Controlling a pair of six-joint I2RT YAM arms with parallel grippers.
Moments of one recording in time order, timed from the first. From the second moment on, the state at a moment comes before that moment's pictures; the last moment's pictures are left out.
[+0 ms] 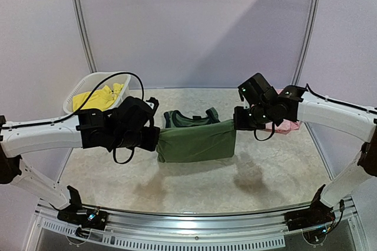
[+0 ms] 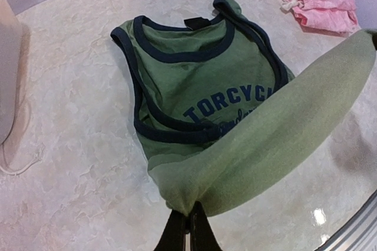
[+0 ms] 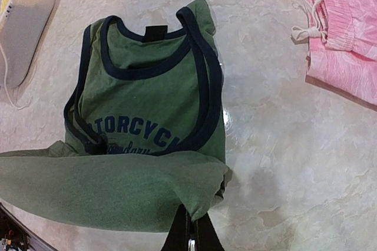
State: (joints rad) left arm -1.02 1.32 1.02 -0.54 -0.42 -0.54; right arm 0.81 1.50 1.25 -0.67 0.22 0.69
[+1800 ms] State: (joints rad) left arm -0.42 2.20 1.70 -0.40 0.16 -0.37; right arm 0.46 2.42 2.12 -0.59 -0.10 0.46
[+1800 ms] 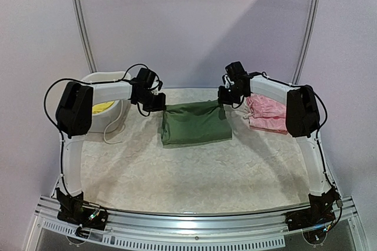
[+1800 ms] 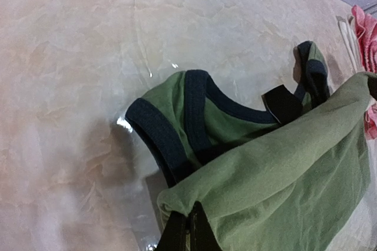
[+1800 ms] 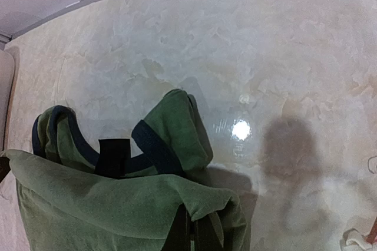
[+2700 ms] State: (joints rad) left arm -0.47 1.96 1.60 -0.37 0.05 -0.35; right arm 0.48 2.09 1.73 -0.30 -0.19 0.41
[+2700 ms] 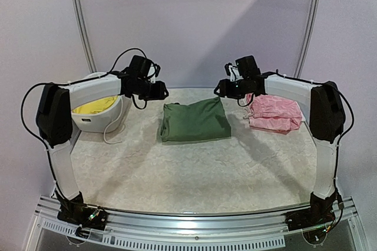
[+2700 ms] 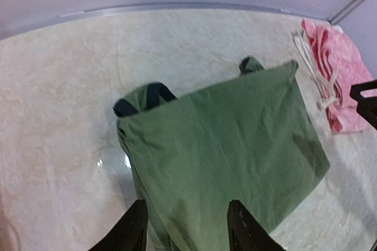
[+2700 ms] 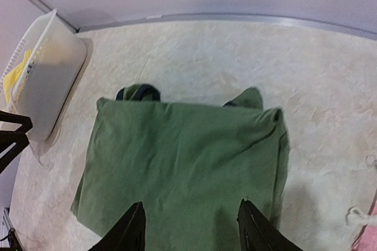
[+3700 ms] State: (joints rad) left arm -0.59 2.03 1.30 -0.24 0.15 -0.37; right arm 0.55 2.09 1.31 -0.14 -0.33 0.46
